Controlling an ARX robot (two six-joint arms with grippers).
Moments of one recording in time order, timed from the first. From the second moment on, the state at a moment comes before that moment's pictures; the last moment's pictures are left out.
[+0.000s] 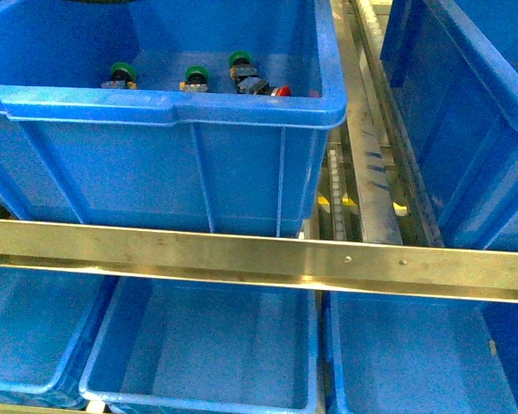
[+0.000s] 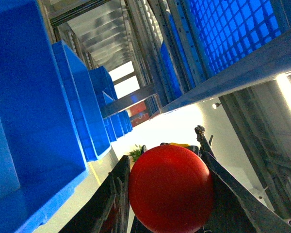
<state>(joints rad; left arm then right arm) -0.59 1.93 1.34 1.04 0.62 -1.33 0.37 1.15 0.72 0.74 0.29 1.26</state>
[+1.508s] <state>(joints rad) -0.01 0.06 0.07 -0.01 0.00 -0.01 0.20 1.20 0.66 0.76 0.27 0.69</state>
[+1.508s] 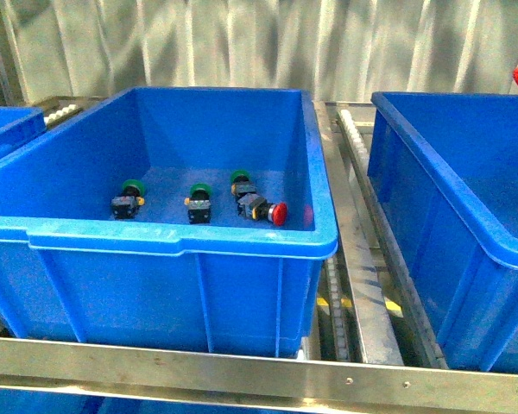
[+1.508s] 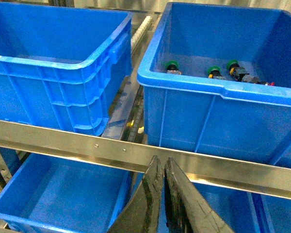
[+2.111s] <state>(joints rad) 0.00 0.01 0.02 0.00 0.00 -0.01 0.50 1.21 0.65 0.80 0.60 0.52</state>
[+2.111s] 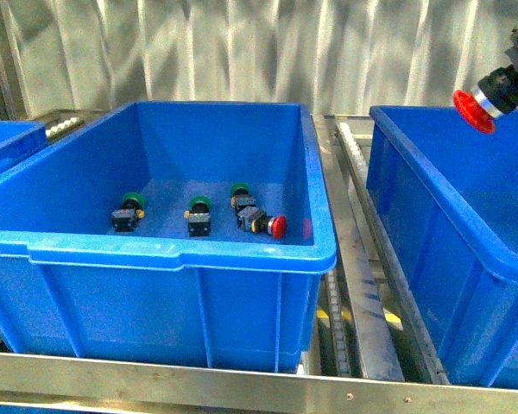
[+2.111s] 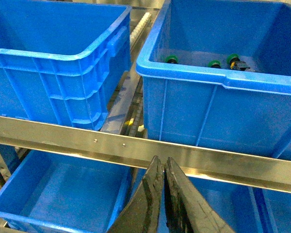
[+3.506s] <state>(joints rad) 0.00 0.01 0.02 0.00 0.00 -0.01 0.30 0.91 0.66 0.46 0.51 0.44</state>
